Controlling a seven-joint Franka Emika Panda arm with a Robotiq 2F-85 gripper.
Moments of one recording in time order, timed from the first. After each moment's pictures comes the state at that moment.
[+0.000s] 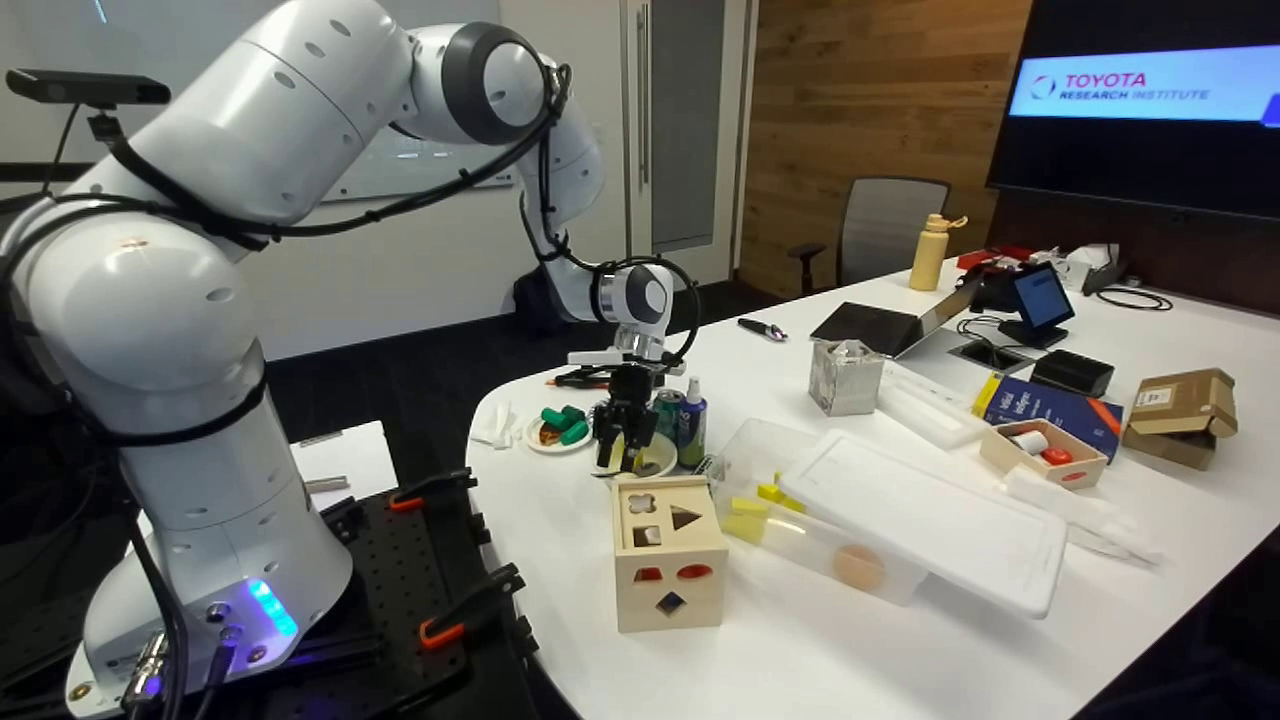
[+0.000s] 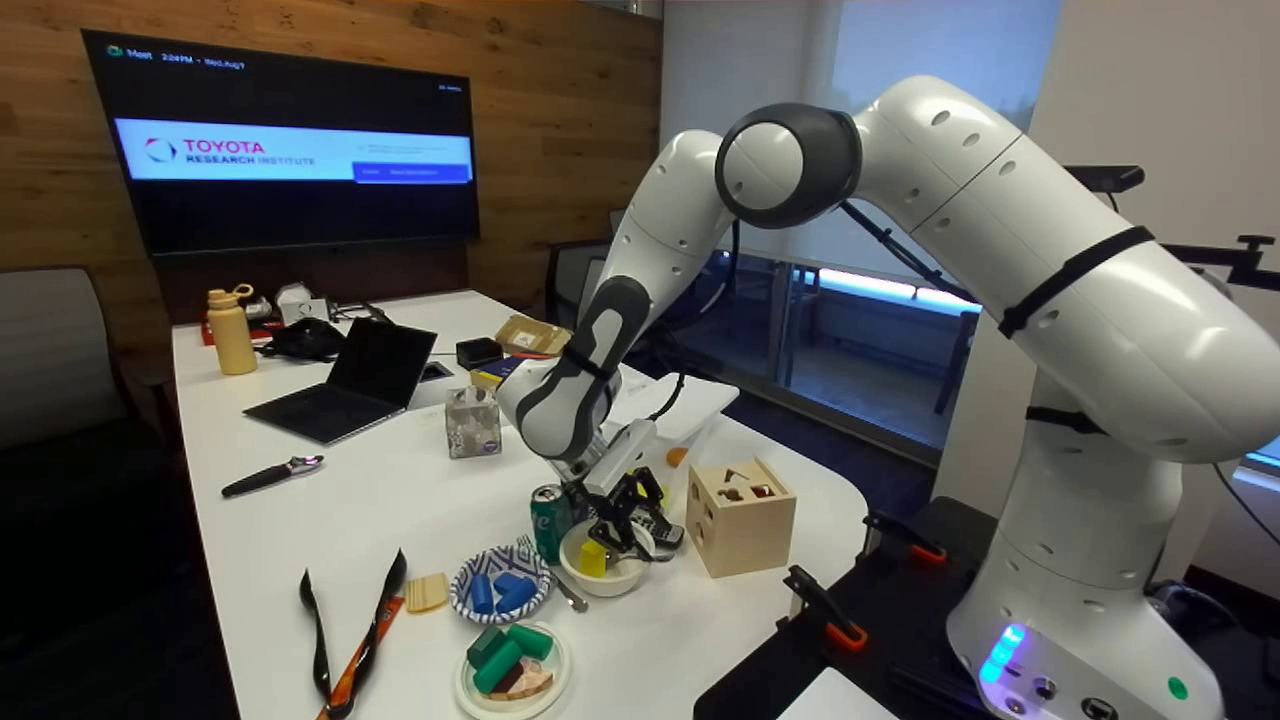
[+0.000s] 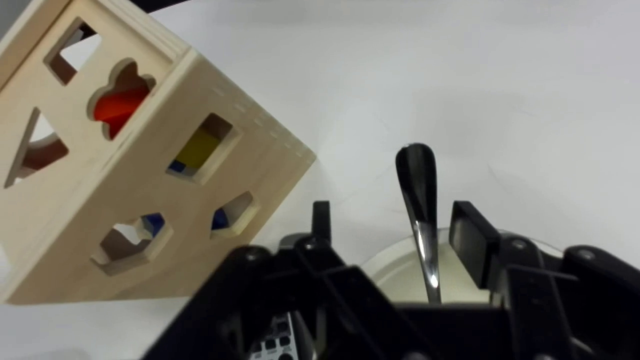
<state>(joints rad) 0.34 0.90 -0.01 -1.74 -0.26 1.97 0.36</state>
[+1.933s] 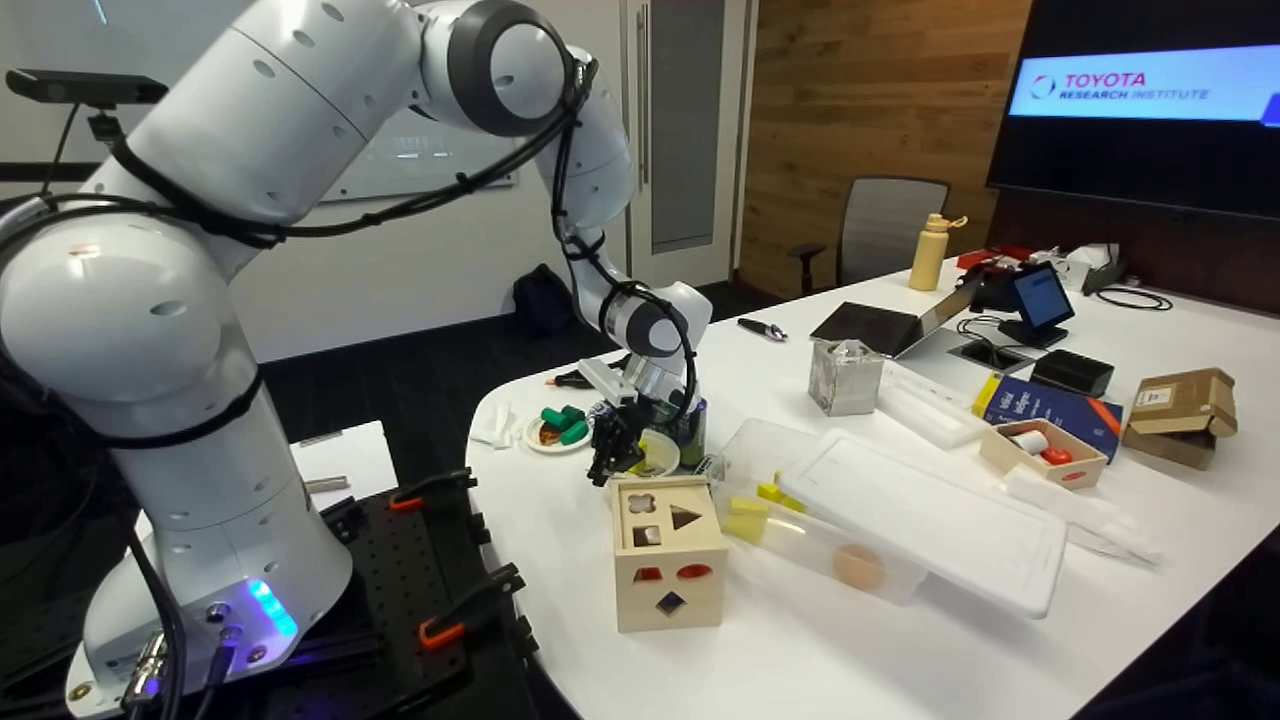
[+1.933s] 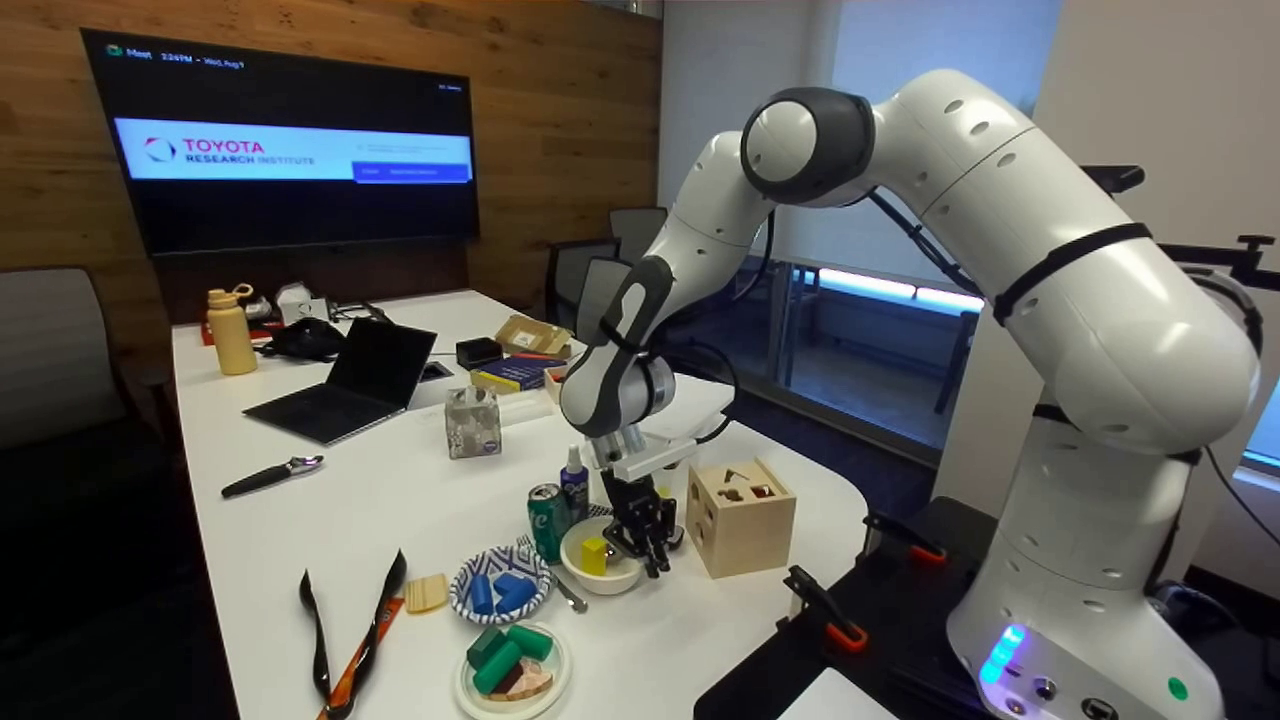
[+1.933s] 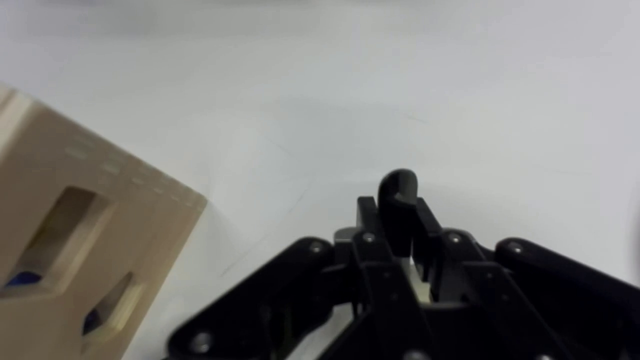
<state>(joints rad) 0.13 0.85 0.07 -1.91 0.06 2.20 0.16</state>
